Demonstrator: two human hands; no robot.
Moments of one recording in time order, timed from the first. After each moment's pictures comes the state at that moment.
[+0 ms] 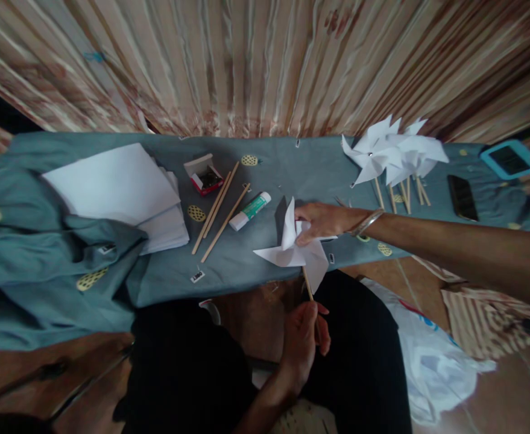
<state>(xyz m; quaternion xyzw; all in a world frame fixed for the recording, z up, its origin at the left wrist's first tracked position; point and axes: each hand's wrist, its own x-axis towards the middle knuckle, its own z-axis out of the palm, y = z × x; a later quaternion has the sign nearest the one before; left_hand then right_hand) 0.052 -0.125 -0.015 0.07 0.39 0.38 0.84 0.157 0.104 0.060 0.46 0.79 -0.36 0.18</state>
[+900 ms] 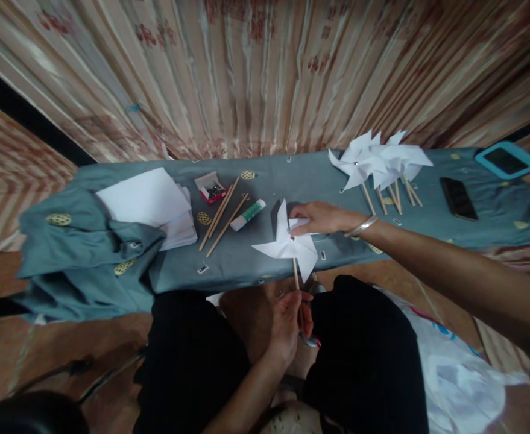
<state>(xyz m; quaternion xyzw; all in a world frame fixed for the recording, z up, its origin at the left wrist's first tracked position) 0.039 -0.118 -0.009 0.10 0.41 0.42 0.80 0.169 0.090 0.076 0.49 0.81 -0.28 0.12</state>
